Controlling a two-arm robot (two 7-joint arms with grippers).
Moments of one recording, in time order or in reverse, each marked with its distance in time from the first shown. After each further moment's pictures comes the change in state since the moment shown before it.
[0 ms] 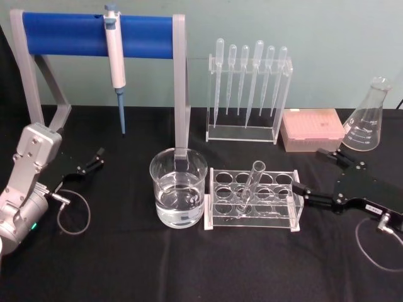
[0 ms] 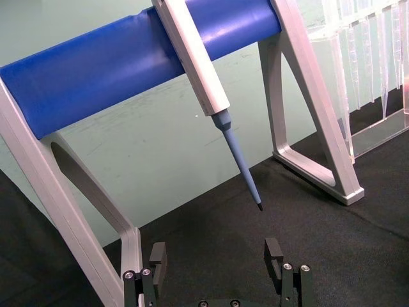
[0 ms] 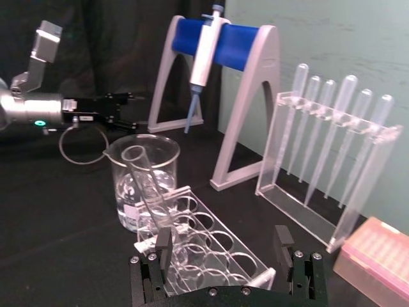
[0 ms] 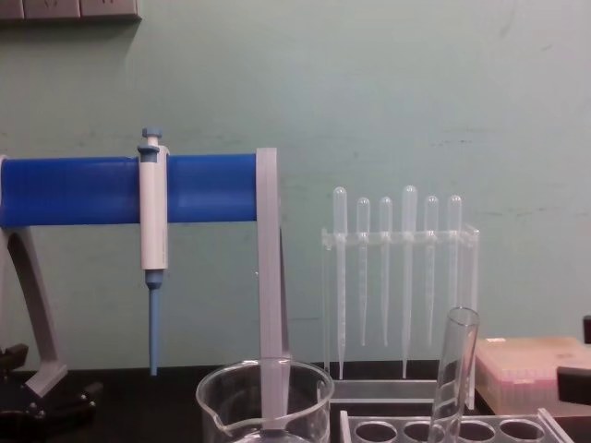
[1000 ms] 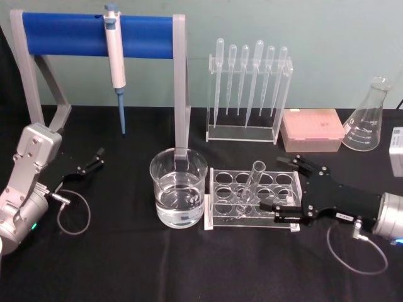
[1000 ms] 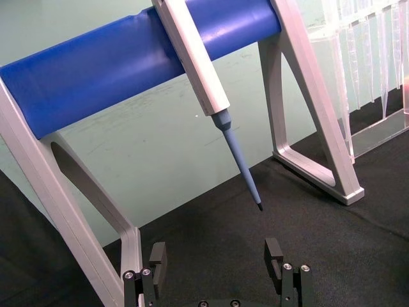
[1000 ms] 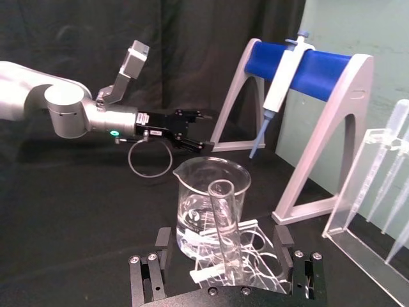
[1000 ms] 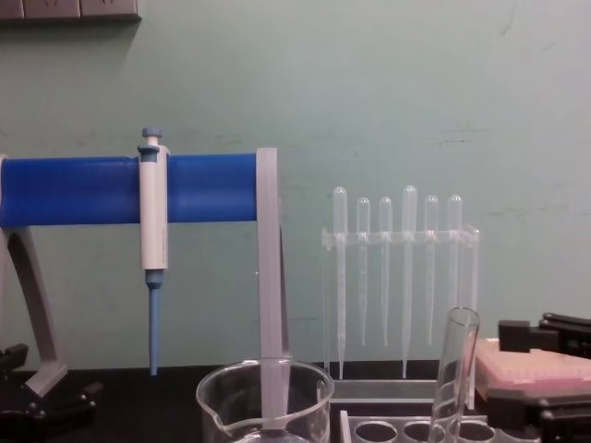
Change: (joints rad) left arm 0.000 0.000 0.000 0.000 0.000 0.000 0.000; right arm 0.098 -0.059 -0.099 0.046 -0.022 -0.065 0.167
